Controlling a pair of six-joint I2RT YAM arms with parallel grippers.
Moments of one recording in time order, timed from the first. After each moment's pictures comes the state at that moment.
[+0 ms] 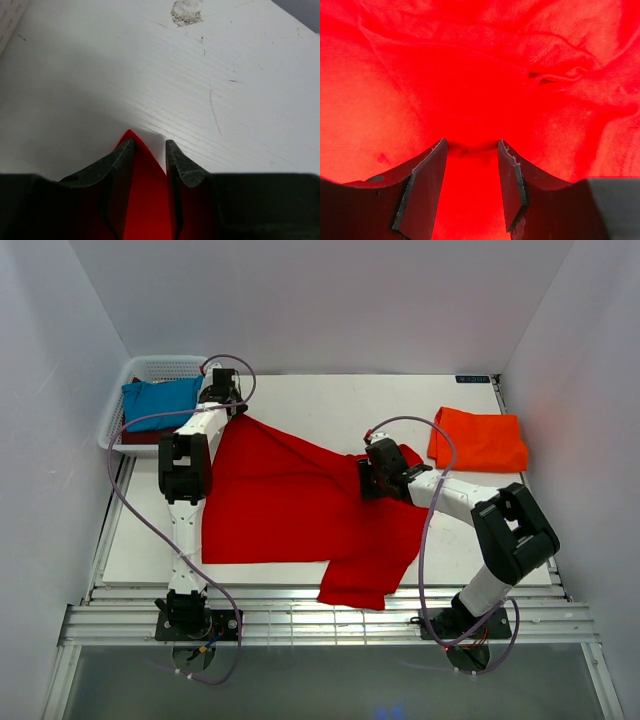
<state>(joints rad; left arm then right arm) -0.07 2.47 2.00 -0.24 -0.21 -0.49 0.61 1.60 0.93 -0.19 0.13 0.30</state>
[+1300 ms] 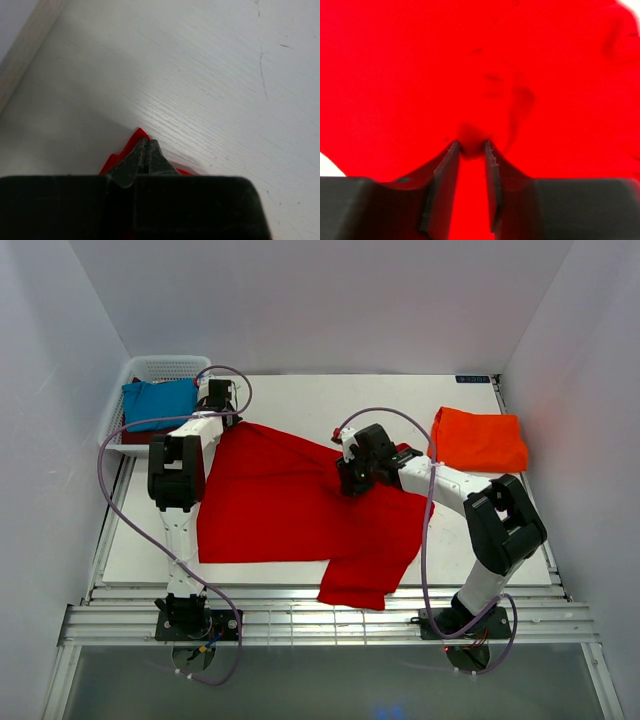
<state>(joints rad) -0.07 2.31 1.73 -0.19 -0.28 -0.51 0.62 1.71 1.13 -0.28 -0.23 0.01</state>
